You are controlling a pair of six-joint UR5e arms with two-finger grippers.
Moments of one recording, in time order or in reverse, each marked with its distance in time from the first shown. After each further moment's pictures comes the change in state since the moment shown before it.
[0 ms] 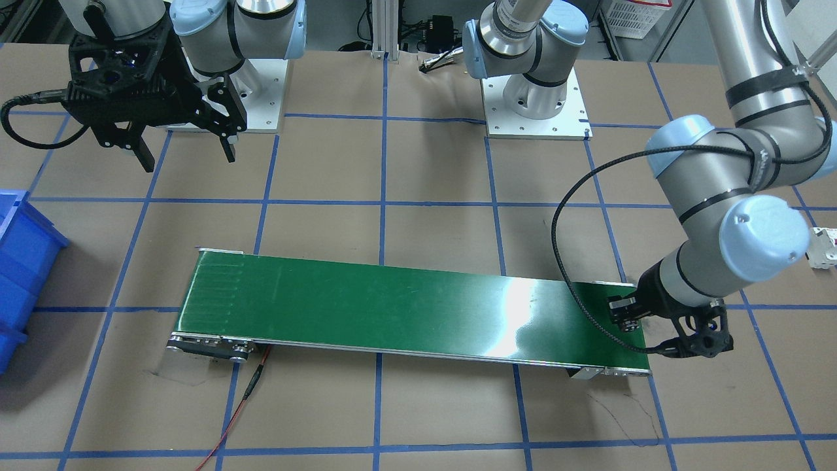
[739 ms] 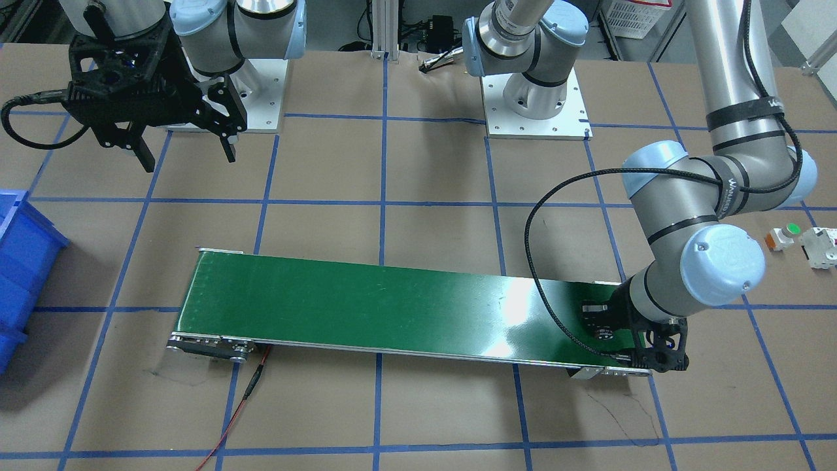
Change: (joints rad) left arm -0.042 -0.054 0.000 0.026 0.001 0.162; right arm 0.000 0.000 0.000 0.000 0.001 0.000
